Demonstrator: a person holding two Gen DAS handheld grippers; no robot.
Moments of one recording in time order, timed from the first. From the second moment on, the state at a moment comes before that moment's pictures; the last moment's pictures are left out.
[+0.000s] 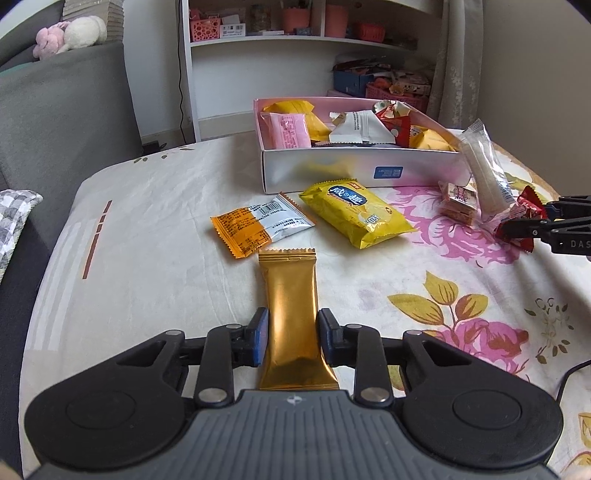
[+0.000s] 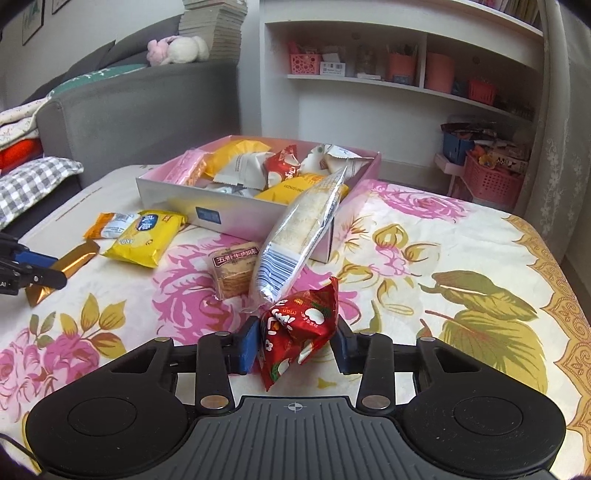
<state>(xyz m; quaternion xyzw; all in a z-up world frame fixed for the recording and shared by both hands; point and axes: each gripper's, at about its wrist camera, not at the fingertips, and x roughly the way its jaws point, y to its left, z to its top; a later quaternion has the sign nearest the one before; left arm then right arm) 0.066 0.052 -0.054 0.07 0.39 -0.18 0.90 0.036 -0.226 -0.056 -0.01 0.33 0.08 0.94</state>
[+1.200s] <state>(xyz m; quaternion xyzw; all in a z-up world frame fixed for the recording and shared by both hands) 0.075 0.020 -0.009 0.00 0.38 -0.18 0.91 0.044 -0.190 -0.012 0.01 0.30 0.12 0.95</state>
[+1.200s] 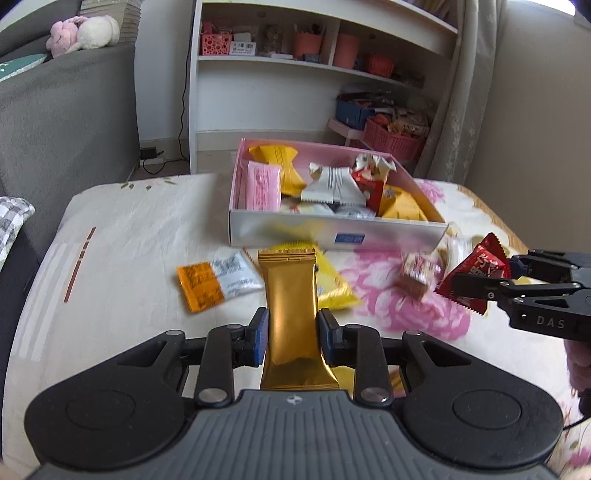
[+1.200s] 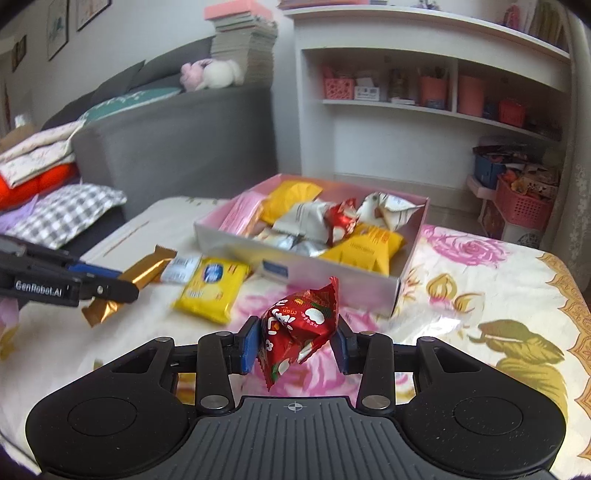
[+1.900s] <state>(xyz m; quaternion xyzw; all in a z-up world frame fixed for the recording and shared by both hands) 0.172 -0.032 0.010 -0.05 0.35 -0.18 0.92 0.157 -0.225 0.015 0.16 0.27 0.06 0.95</state>
